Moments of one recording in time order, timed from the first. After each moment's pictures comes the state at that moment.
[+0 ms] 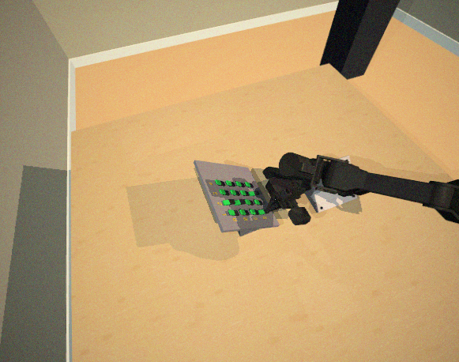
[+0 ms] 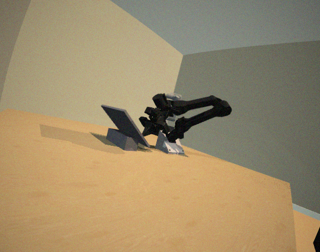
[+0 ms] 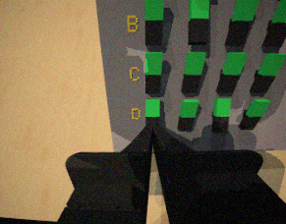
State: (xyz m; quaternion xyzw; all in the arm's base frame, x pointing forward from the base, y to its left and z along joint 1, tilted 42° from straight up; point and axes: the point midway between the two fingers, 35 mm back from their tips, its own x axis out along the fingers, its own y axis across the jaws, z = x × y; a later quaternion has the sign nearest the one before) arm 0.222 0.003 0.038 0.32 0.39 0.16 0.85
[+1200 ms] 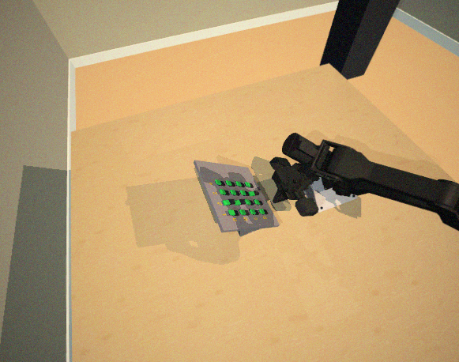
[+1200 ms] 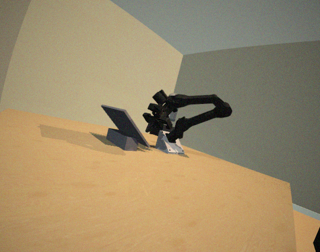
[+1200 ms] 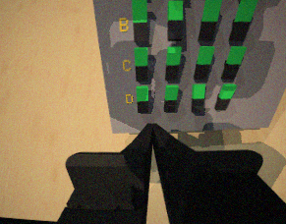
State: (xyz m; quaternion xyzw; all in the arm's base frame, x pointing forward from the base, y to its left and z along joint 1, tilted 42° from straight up) arm 0.198 -0.019 0.049 0.31 0.42 0.16 0.84
